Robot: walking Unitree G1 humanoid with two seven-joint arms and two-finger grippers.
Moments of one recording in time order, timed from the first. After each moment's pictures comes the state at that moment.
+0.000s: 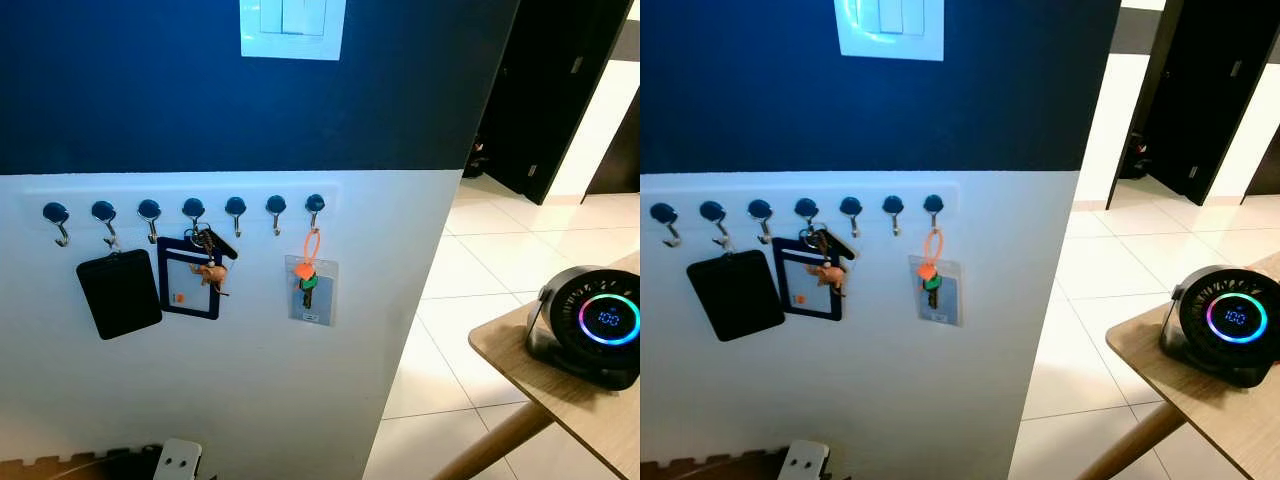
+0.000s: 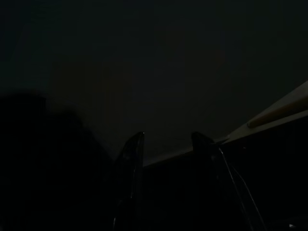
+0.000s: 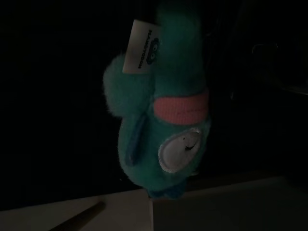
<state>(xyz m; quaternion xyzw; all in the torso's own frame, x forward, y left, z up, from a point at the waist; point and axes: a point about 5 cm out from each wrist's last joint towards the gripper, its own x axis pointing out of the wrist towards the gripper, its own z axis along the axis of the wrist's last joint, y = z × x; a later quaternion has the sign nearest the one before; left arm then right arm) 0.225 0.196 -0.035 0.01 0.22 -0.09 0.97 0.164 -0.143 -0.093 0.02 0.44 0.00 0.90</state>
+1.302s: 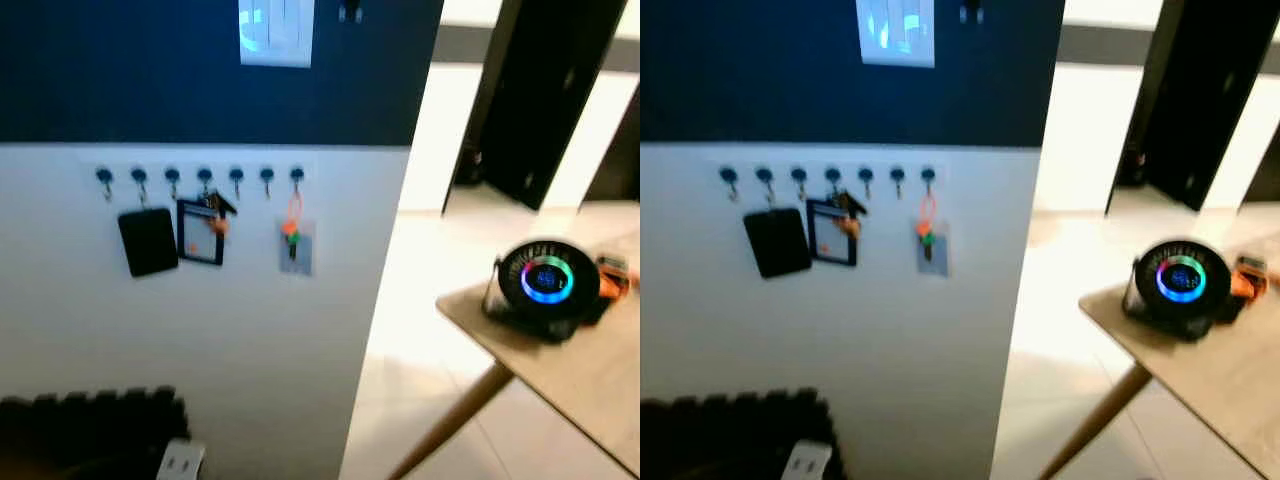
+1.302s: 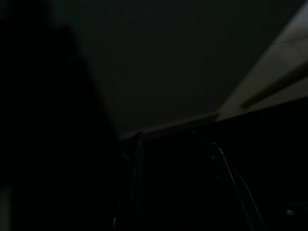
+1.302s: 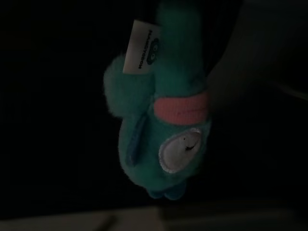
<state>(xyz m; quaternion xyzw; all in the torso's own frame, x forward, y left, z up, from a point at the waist) 0.225 0.196 -0.037 0.02 0.23 -0.09 0.97 0.149 -0.200 -0.093 0.01 0.44 -0.02 0.90</state>
